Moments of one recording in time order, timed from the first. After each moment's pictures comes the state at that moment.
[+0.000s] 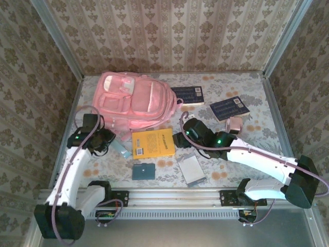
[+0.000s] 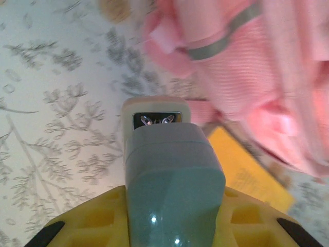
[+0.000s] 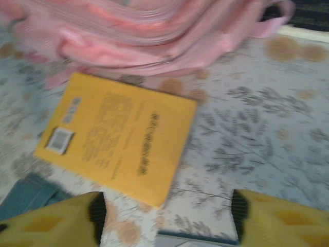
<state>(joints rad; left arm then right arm) -0.11 0.91 0.81 -0.89 0.09 -0.95 0.88 1.22 0.93 -0.46 0.20 0.45</state>
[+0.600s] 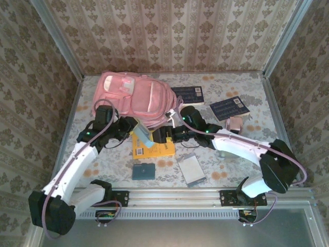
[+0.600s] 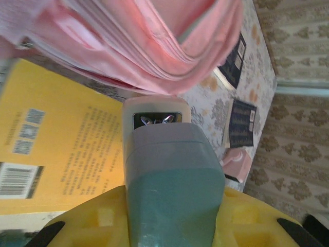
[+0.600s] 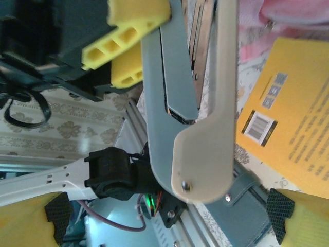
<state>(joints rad) -0.36 1.01 0.83 -0.55 0.35 -1.12 0.75 1.49 0.93 0.05 -0.66 0.79</state>
